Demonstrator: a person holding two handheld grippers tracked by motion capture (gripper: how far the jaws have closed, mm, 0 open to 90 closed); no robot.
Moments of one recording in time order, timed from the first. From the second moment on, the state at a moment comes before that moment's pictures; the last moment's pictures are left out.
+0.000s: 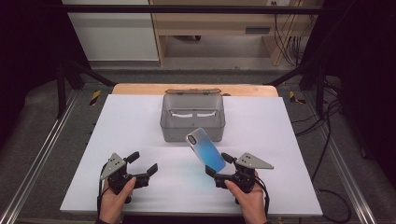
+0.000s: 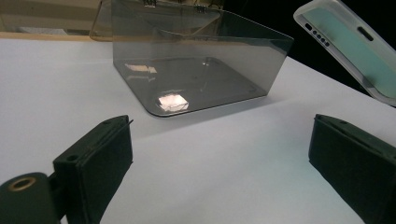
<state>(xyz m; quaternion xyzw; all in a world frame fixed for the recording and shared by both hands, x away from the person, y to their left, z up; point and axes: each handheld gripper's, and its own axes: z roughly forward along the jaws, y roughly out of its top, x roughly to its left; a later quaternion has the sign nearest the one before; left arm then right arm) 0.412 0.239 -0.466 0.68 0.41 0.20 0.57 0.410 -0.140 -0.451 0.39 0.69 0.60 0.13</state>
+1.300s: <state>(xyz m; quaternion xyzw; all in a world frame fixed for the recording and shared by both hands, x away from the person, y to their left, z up) 0.429 0.204 -0.377 0.61 0.37 0.03 0.71 0.406 -0.080 -0.415 0.32 0.67 0.65 0.17</state>
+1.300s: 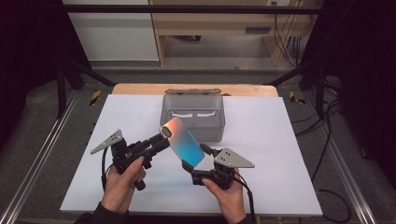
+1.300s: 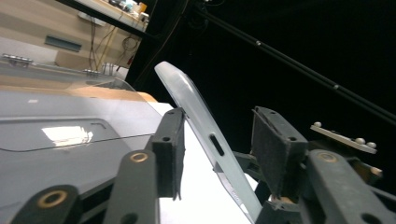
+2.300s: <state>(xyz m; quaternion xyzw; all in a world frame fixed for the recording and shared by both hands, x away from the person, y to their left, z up) 0.440 0.194 -0.367 0.57 0.40 -0.03 0.71 0.408 -0.073 -0.413 0.31 0.69 0.63 0.19</state>
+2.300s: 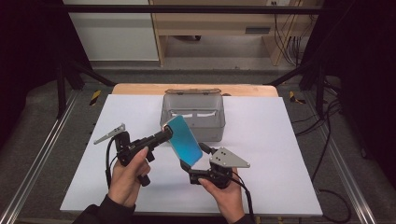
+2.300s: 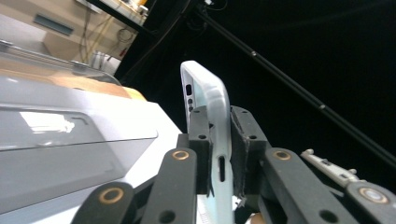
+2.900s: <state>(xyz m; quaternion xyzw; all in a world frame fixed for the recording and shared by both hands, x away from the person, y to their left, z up) 0.435 0.195 -0.362 0.58 0.43 0.03 0.69 0.405 -0.063 -0.417 0.30 0.70 0.62 0.21</state>
